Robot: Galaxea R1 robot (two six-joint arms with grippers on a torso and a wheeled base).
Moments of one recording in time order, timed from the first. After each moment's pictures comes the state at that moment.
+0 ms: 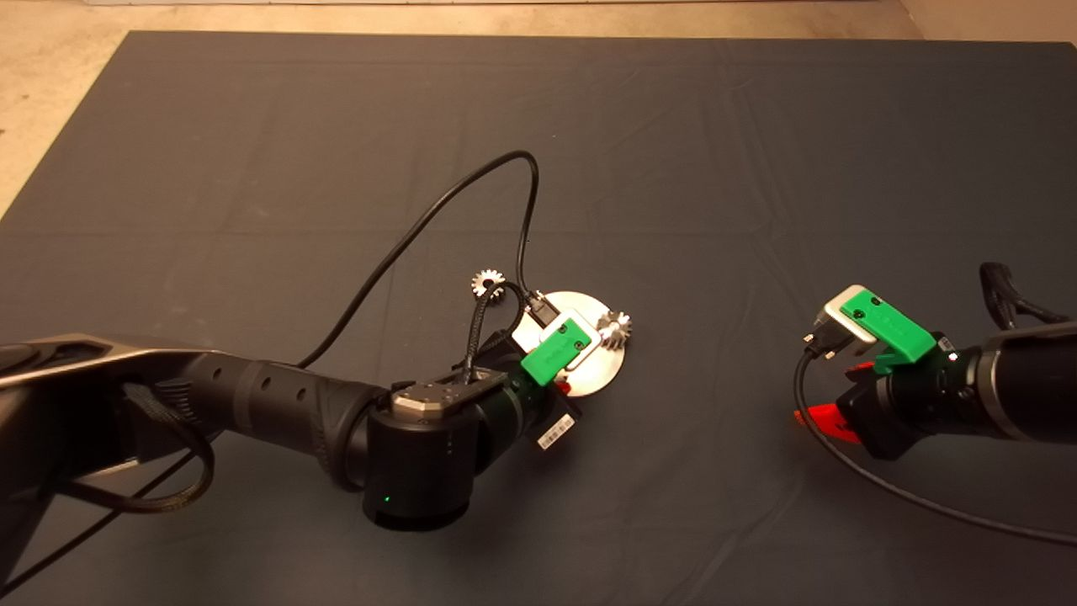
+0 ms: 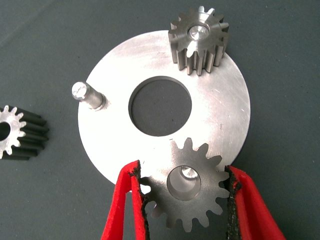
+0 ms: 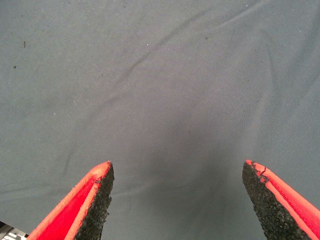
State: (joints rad) left arm -0.01 2.66 -0.70 1.34 1.53 -0.95; right arm 0.30 2.08 -0.40 -0.65 -1.53 1.15
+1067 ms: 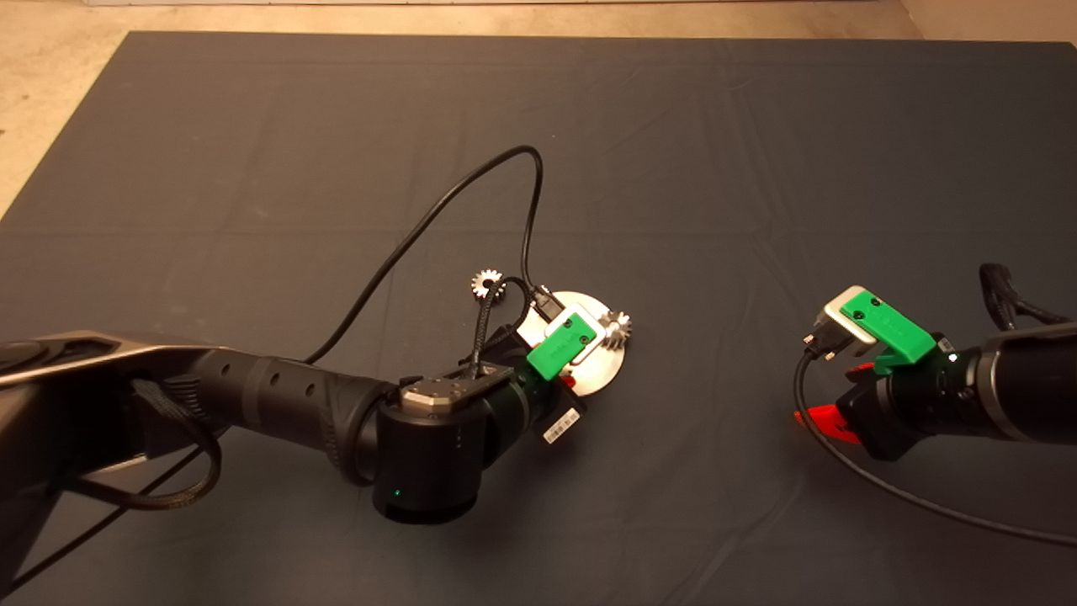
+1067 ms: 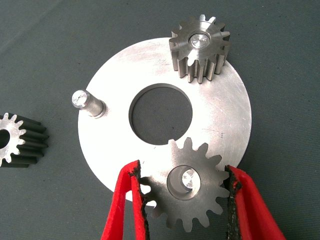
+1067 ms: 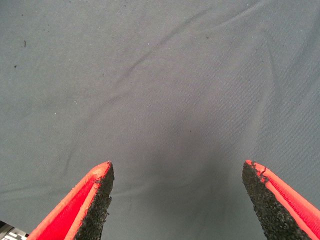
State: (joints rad) left arm -0.01 2.67 -0.71 1.34 1.52 -0.96; right arm 0.30 2.08 -0.40 -0.65 -1.53 1.15
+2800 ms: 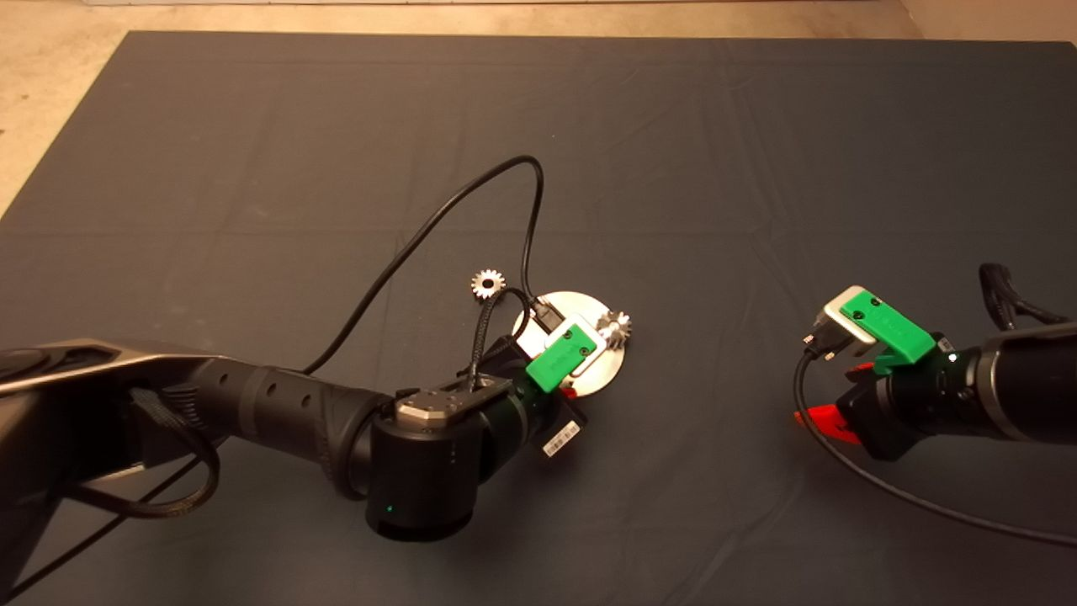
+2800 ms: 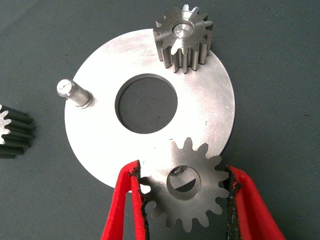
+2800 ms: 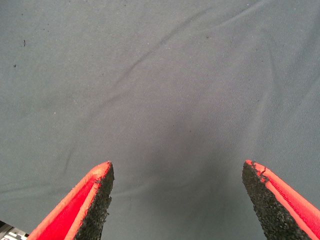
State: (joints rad) left arm 0.00 2.67 -0.68 1.34 1.53 -0.96; right arm 0.30 2.08 -0.40 -0.65 -1.53 1.15
